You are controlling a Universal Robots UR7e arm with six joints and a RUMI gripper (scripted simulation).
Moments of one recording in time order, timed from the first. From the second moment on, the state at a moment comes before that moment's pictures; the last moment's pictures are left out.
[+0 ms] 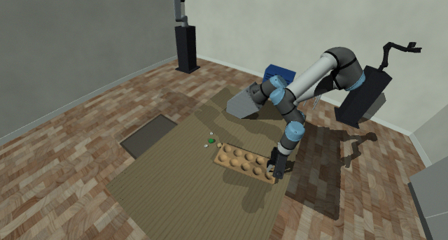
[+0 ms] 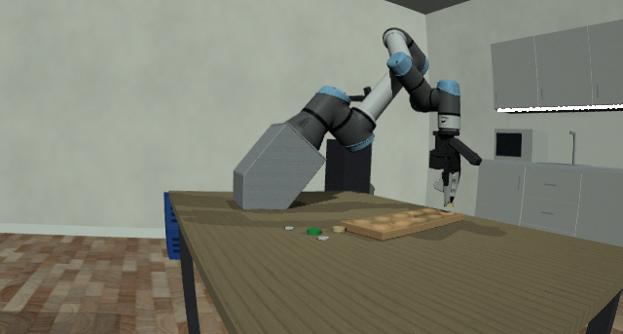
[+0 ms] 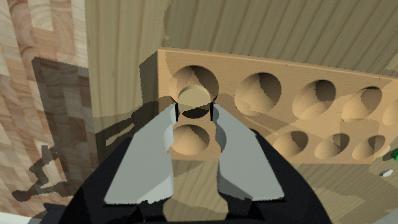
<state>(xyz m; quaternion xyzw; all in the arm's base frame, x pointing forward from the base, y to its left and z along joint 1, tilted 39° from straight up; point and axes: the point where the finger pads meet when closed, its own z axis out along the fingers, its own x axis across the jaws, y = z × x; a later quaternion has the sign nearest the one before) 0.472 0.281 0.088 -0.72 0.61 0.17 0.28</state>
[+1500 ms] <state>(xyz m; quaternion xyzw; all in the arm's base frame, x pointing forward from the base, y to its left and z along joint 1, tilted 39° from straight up) 0.476 0.299 0.066 -0.71 0.62 0.17 0.29</state>
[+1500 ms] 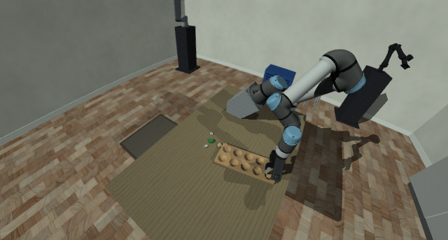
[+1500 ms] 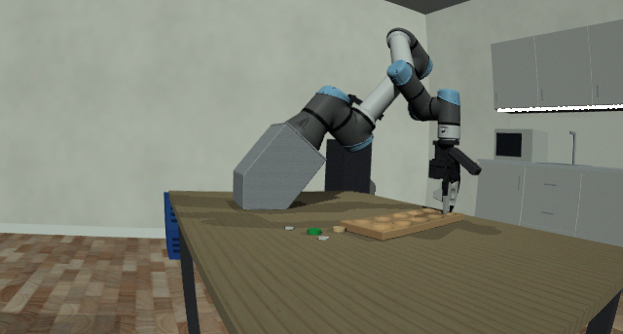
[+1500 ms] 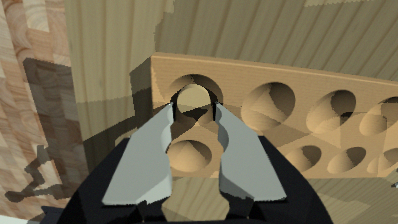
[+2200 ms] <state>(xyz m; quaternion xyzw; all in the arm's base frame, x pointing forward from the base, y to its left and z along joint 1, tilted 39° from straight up) 0.475 0.298 0.067 -0.71 0.62 0.17 0.29</state>
